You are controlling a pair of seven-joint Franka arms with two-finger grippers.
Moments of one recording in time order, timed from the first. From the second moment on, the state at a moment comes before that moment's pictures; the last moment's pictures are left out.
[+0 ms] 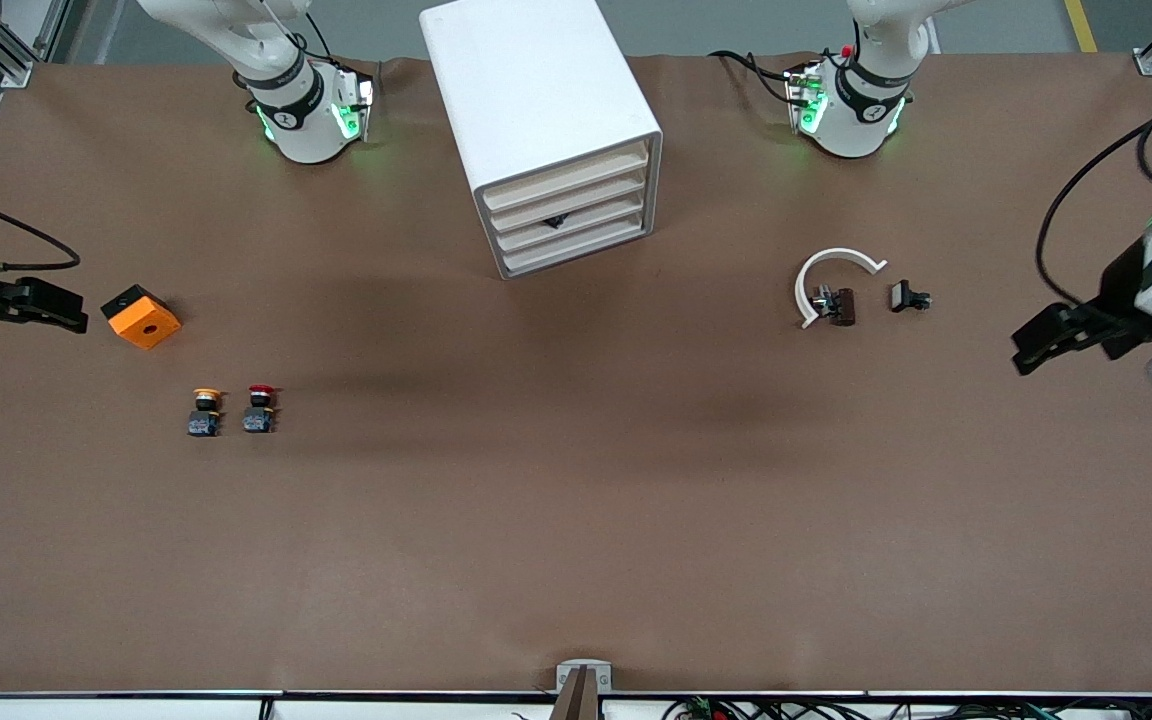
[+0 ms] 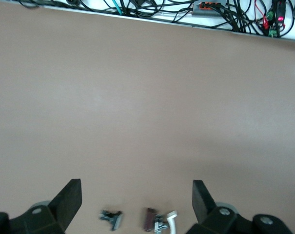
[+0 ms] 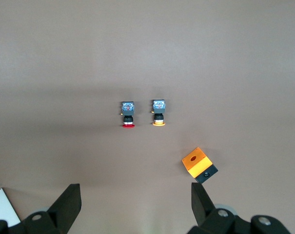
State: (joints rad) left arm 0.37 0.12 -0.48 -1.49 0.13 1.75 -0.23; right arm 0.06 0.26 -0.08 -1.25 -0.06 1.41 -0.05
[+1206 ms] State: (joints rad) left arm -0.12 -0.28 0.00 -1.84 0.04 1.65 -0.15; right arm 0.03 -0.02 -0.08 -1.53 0.01 1.45 -0.03
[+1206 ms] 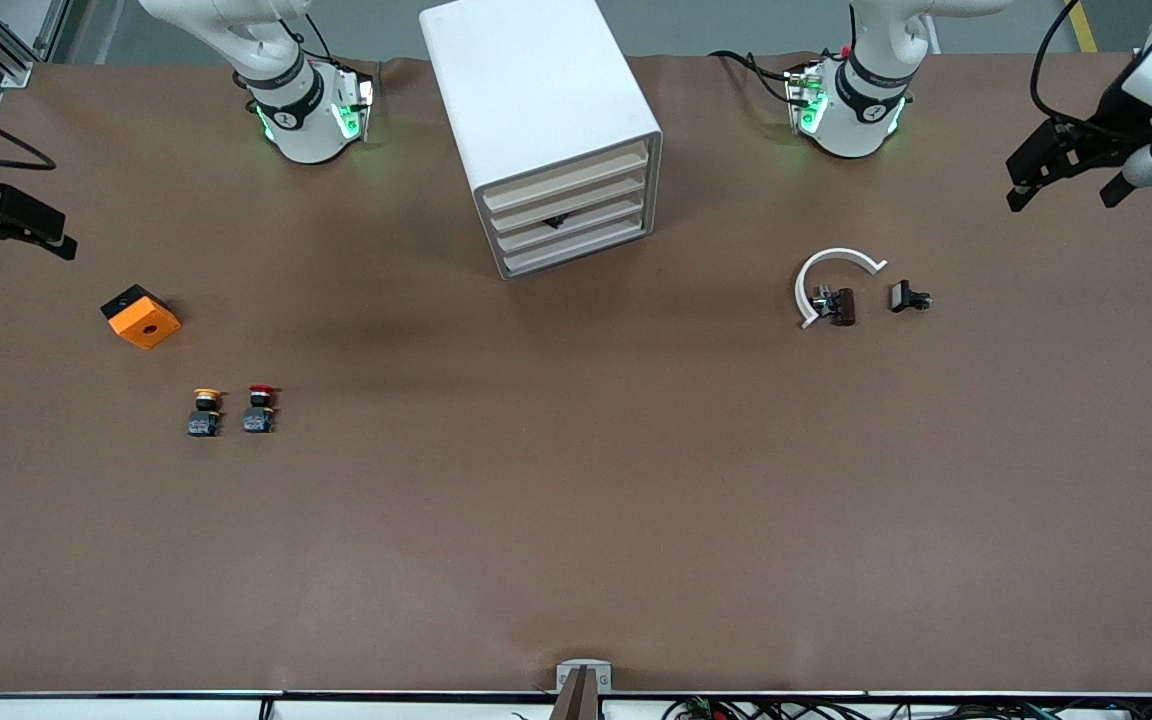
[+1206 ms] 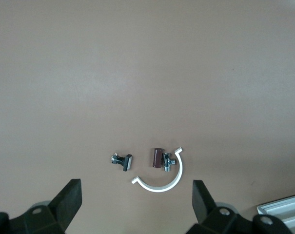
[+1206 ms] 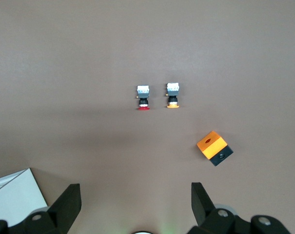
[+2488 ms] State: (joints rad) left arm -0.03 -0.14 -0.08 -1.69 0.04 1.65 -0.18; right arm -0.03 -0.10 -0.03 -1.59 0.03 1.47 0.01
